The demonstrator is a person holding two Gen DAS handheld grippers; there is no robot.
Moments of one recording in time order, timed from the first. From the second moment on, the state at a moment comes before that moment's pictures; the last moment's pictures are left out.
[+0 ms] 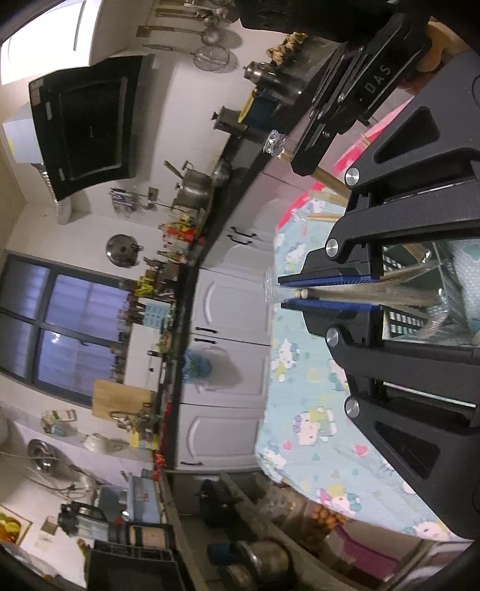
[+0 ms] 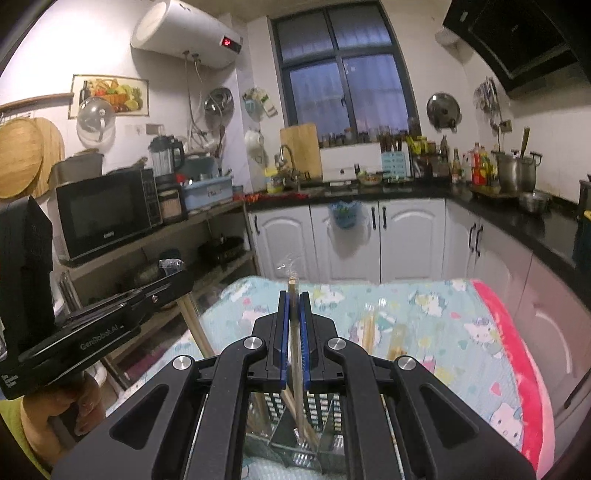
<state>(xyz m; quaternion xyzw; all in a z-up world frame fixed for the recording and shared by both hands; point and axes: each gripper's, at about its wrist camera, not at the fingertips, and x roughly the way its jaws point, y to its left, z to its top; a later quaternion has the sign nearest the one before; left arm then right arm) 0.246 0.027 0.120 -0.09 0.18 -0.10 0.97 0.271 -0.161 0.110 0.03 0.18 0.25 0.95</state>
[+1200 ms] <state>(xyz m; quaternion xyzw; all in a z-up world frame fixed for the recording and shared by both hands) 0.139 0.034 0.112 -0.11 0.22 -0.08 0.97 0.144 -0.221 0.103 0.00 0.18 0.22 0.96</state>
